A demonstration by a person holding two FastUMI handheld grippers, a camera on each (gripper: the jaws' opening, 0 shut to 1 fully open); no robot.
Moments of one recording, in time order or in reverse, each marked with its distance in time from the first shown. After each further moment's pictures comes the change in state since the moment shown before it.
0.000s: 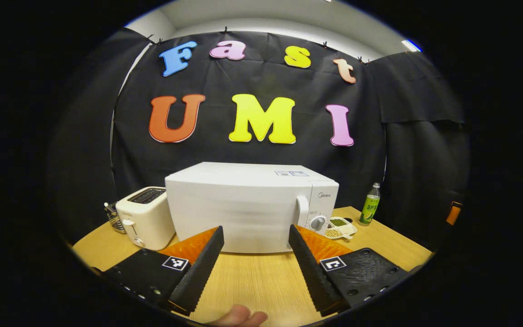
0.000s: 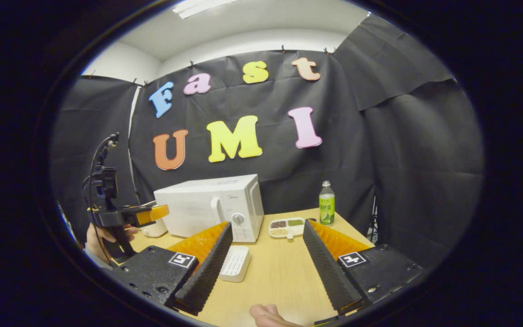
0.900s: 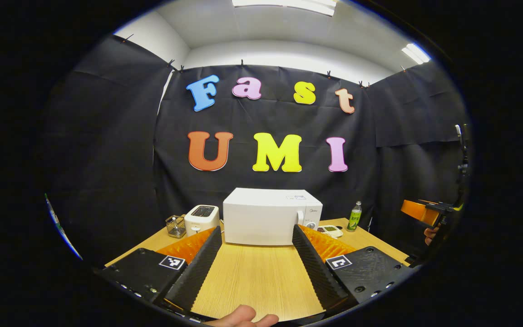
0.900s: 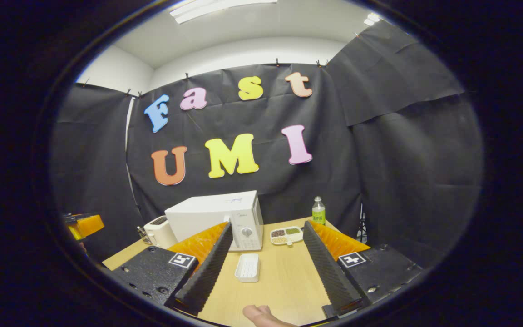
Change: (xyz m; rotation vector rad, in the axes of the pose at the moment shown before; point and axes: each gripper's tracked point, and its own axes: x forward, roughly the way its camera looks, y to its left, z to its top) left arm -0.267 0.040 0.086 0.003 -0.125 0.100; right arm -0.074 0.052 0.069 0.017 -0.023 -0.055
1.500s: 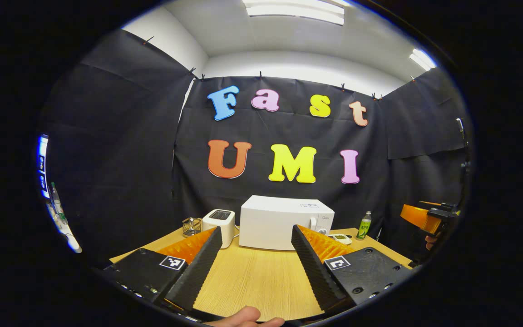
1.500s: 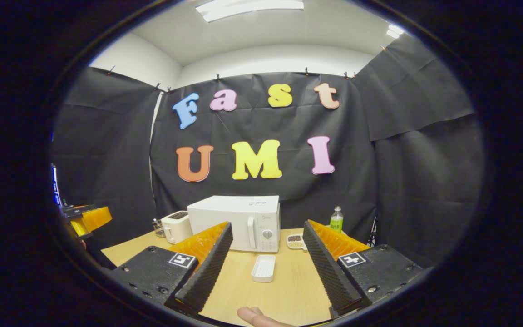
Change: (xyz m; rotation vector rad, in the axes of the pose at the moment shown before) left arm -0.026 0.021 -0.014 -0.060 -0.062 0.069; right arm -0.024 0.049 -0.002 -0.111 -0.049 0.098
